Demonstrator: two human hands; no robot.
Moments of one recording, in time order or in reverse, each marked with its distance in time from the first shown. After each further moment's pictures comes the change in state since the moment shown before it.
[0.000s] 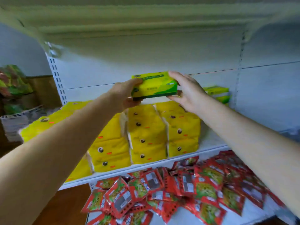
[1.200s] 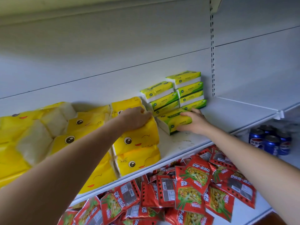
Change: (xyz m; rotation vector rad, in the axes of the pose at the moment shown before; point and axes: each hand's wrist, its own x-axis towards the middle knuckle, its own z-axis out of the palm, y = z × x) left_hand 0.082 -0.096 0.176 1.383 -0.245 0.170; right_hand 0.085 0.132 -0.246 -1.034 0.001 0.061
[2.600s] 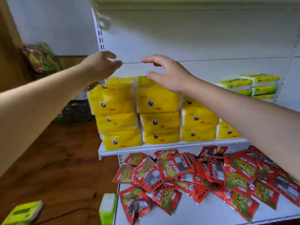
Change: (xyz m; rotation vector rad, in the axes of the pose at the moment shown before) left_hand -0.182 -0.307 -0.150 -0.161 0.551 -0.170; right_hand -0.141 -0.377 0.134 -0.024 -0.041 -0.840
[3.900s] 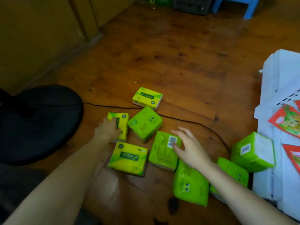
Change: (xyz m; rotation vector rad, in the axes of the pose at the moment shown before) left_hand -0.412 -0.623 0.171 0.316 -0.753 -1.058; right_hand -0.174 -0.125 0.619 0.230 -0.869 0.252
